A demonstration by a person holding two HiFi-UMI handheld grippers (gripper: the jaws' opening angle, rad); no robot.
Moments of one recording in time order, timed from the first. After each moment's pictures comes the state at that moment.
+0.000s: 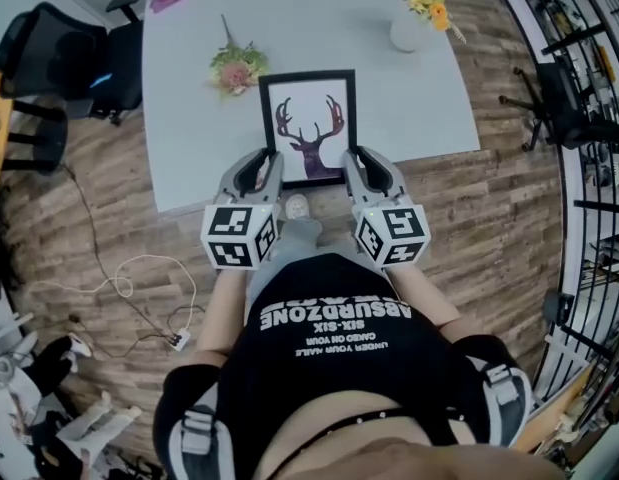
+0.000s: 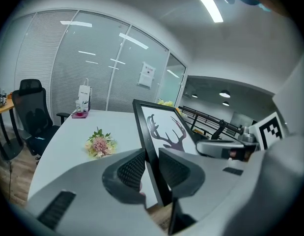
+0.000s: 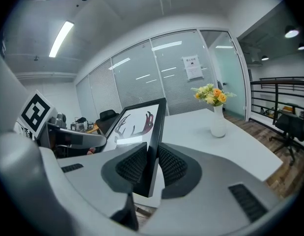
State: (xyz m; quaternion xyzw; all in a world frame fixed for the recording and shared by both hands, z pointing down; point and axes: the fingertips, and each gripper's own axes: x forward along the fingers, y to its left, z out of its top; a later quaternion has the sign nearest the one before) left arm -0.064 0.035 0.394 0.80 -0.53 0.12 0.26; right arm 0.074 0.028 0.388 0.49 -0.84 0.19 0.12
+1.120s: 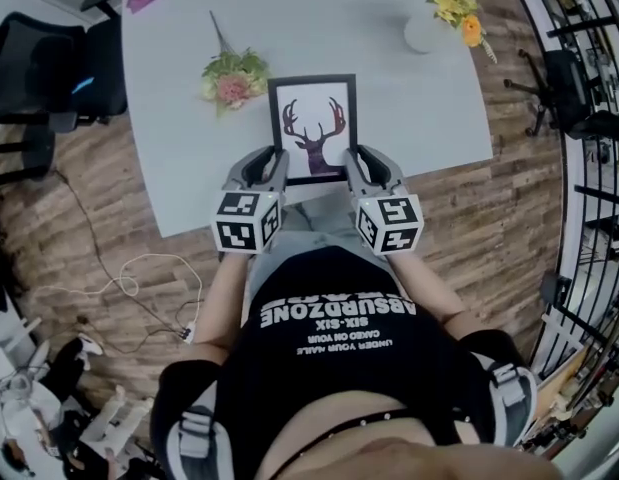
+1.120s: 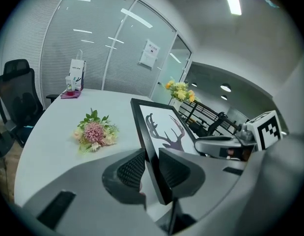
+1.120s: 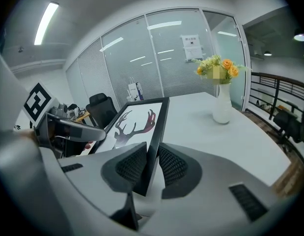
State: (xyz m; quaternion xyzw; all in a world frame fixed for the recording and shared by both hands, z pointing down) left arm -0.076 -0.052 0.479 0.79 -0.47 0.18 0.33; right arm 0.059 -0.054 0.471 0.49 -0.81 0.24 0.21
